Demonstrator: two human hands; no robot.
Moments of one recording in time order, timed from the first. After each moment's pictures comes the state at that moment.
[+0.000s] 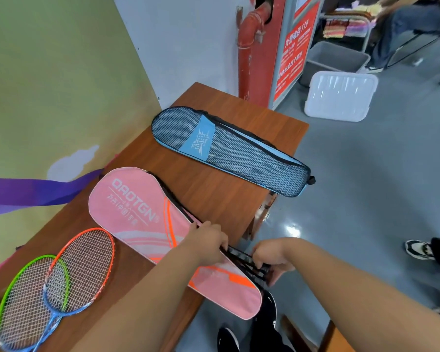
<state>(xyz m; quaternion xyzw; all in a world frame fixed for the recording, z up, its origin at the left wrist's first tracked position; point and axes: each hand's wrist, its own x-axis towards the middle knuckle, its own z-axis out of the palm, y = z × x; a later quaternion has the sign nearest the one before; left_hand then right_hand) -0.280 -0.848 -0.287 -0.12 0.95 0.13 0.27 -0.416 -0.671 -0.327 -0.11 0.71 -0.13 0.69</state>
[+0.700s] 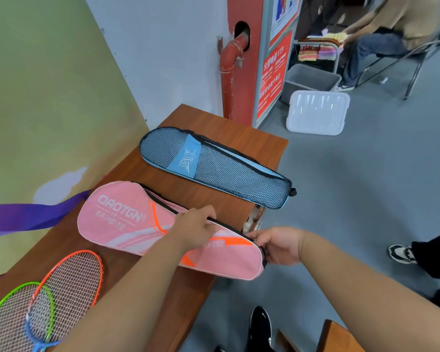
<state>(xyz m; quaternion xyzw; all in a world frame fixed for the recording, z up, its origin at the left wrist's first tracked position) -0.324 -0.876 -0.244 -0.20 0.95 0.24 0.09 -0.462 -0.645 -0.257 -0.01 0.53 -0.45 0.72</state>
